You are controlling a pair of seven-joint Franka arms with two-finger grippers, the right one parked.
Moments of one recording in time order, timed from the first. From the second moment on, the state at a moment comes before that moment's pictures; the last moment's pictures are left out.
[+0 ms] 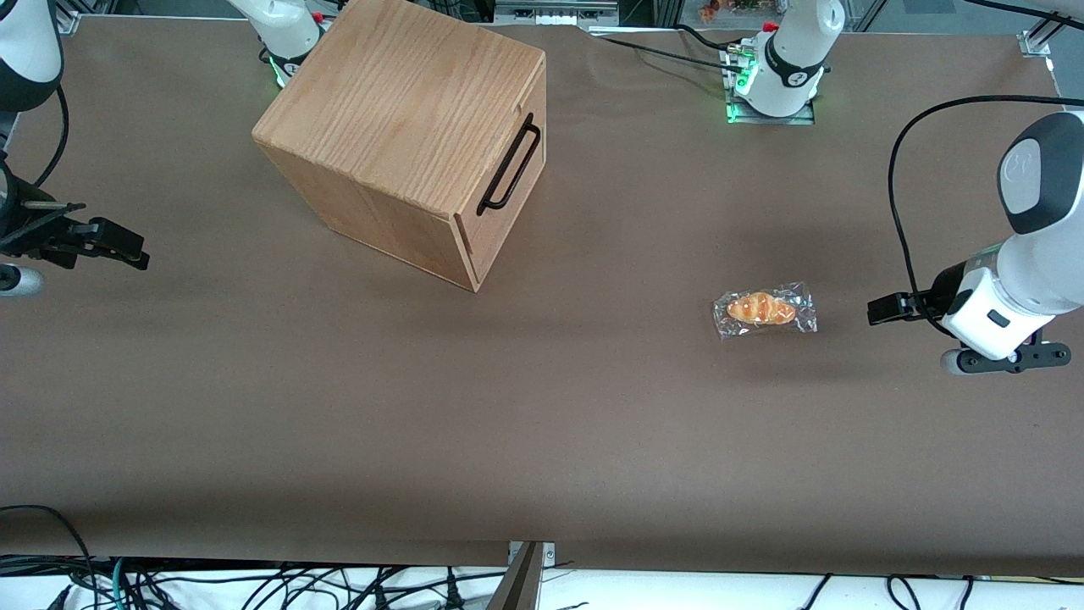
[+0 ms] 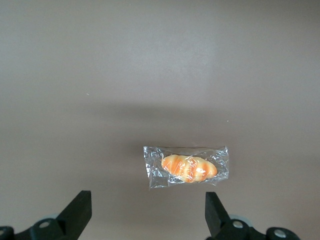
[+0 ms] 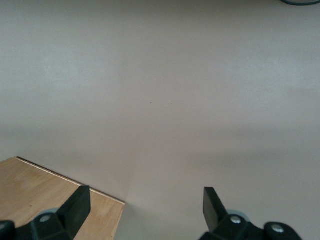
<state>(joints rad) 0.05 0.36 -0.08 -1.44 0.03 1.69 -0.14</state>
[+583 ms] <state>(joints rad) 0.06 0.35 -0.08 -1.44 0.03 1.68 -0.13</state>
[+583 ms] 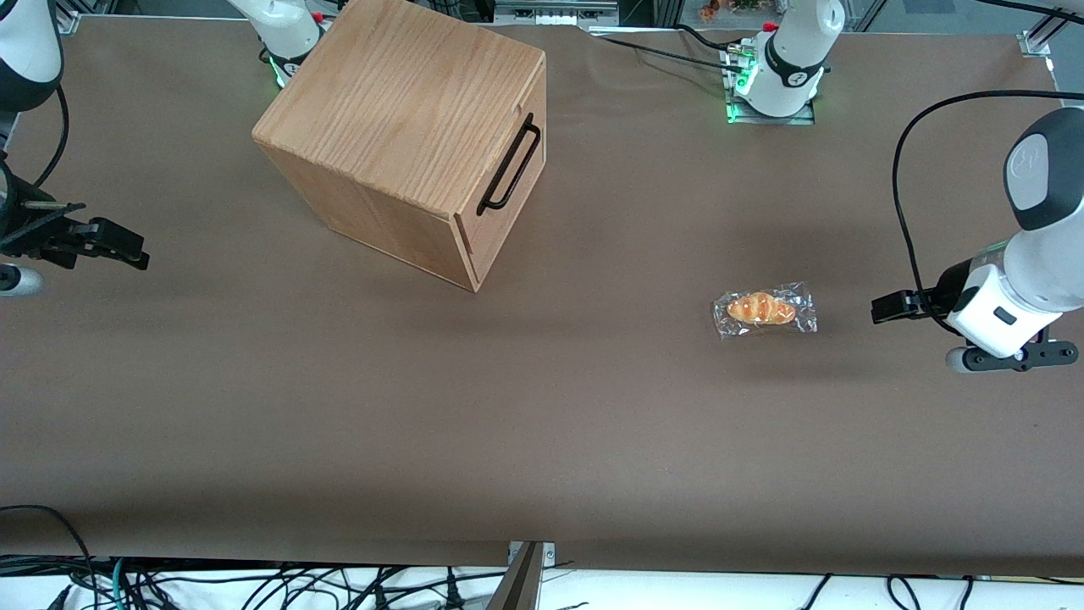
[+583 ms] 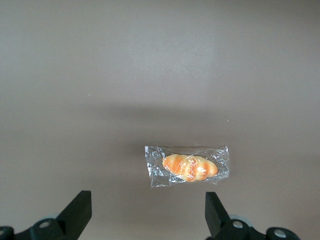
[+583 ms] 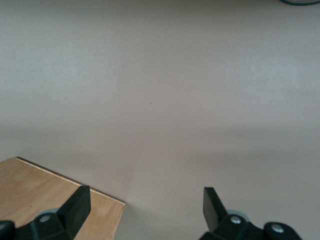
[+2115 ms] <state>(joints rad) 0.06 0.35 -0.08 -1.43 0.03 1.67 -0.13</state>
